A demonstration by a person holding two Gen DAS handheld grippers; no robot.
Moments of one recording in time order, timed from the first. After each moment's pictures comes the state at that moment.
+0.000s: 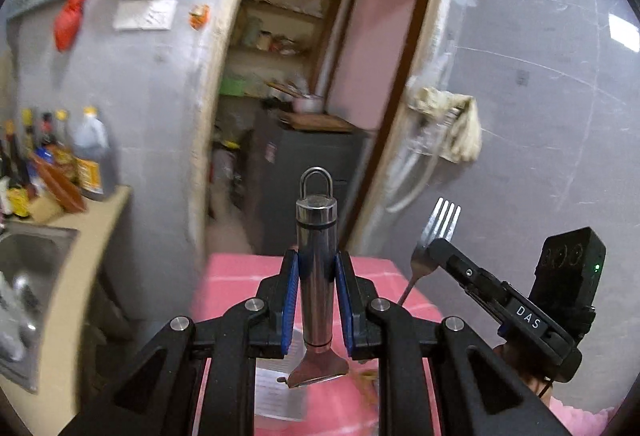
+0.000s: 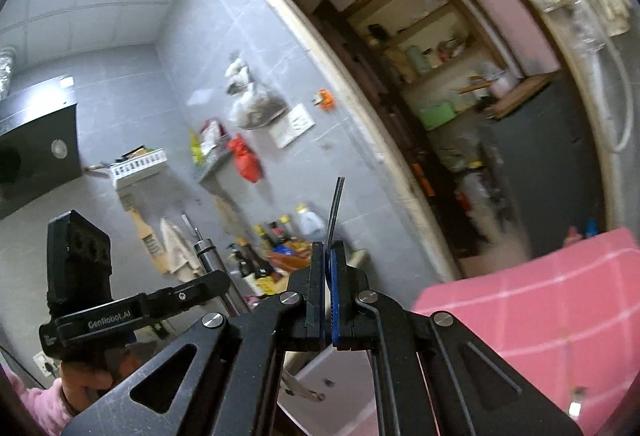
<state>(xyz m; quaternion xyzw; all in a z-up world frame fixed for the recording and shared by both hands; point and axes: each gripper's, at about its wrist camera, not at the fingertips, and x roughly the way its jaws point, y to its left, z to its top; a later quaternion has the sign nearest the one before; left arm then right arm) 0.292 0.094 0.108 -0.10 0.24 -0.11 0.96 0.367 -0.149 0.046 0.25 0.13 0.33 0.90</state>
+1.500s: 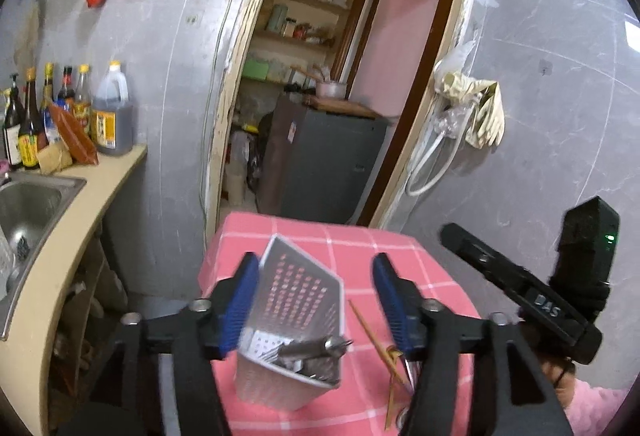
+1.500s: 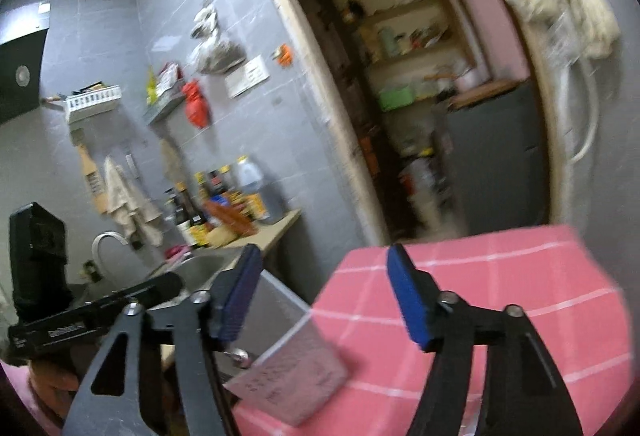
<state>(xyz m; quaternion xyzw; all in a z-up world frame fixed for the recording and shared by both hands) 0.270 0.085 0.016 -0.12 0.24 -0.08 0.96 0.327 -0.185 -0.015 0.15 0.17 0.23 0.95</state>
